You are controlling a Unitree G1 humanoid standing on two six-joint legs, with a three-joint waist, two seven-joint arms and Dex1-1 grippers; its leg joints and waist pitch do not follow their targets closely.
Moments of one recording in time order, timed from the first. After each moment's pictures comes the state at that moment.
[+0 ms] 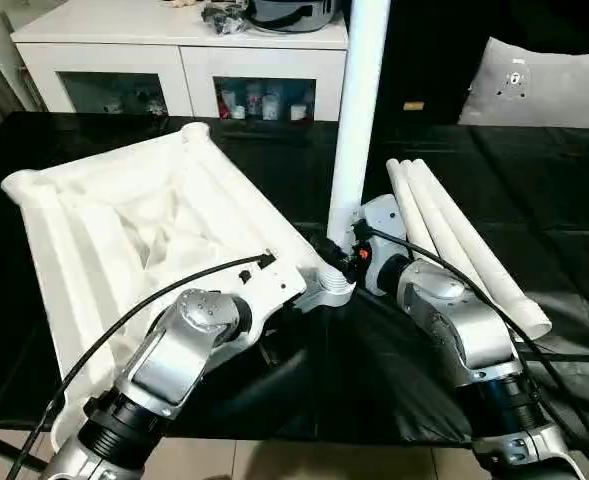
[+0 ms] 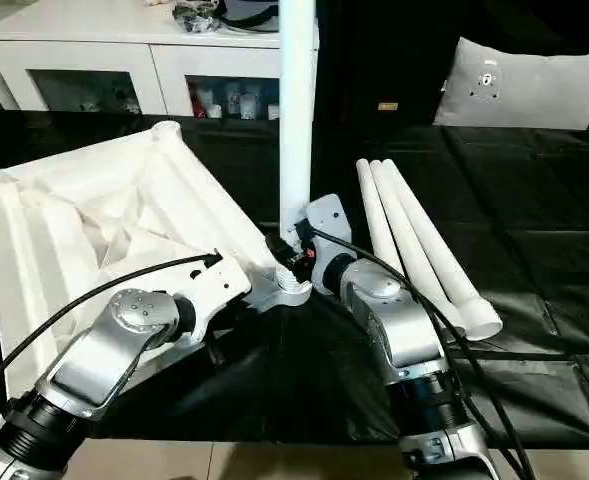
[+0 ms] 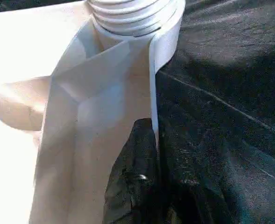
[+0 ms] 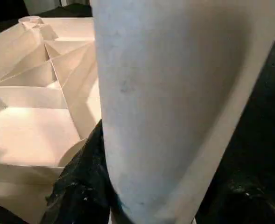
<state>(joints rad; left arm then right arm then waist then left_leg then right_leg) -0.36 0.31 -0.40 -0.06 0.15 0.76 -0.74 -0.42 -0.14 0.12 0.14 0.13 0.49 0.47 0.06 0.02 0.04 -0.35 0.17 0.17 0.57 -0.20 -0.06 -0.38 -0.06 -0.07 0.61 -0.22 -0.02</state>
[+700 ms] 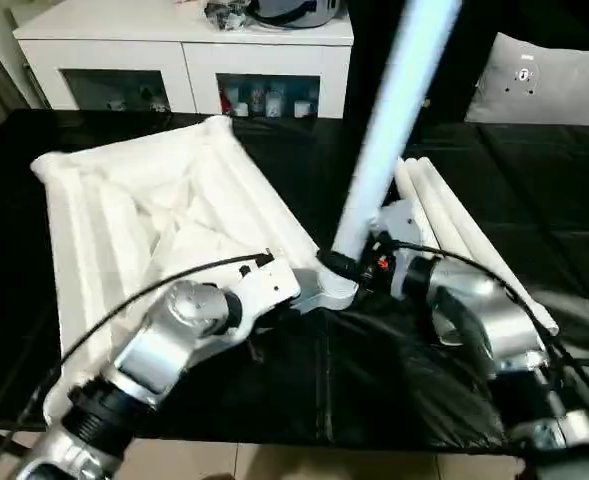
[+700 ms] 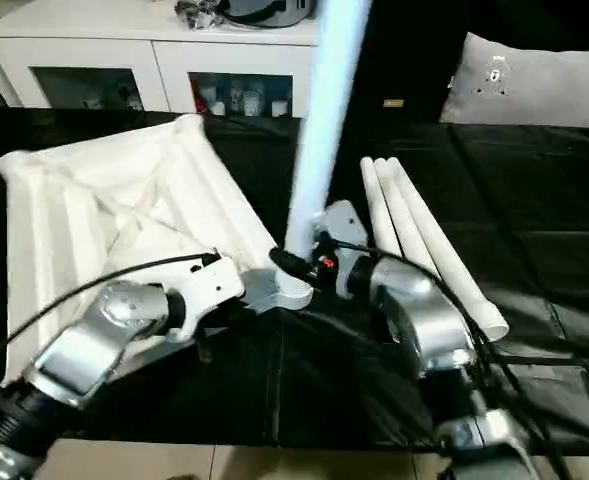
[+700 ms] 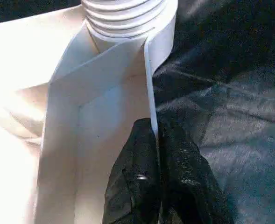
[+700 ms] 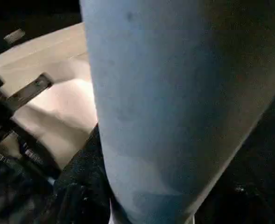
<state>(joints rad) -0.41 0.42 -0.43 0.05 0.11 0.51 -0.87 -0.49 -0.30 0.18 0.33 0.18 0.26 0.85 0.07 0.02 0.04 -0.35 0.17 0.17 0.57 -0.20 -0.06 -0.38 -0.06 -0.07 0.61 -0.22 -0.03</state>
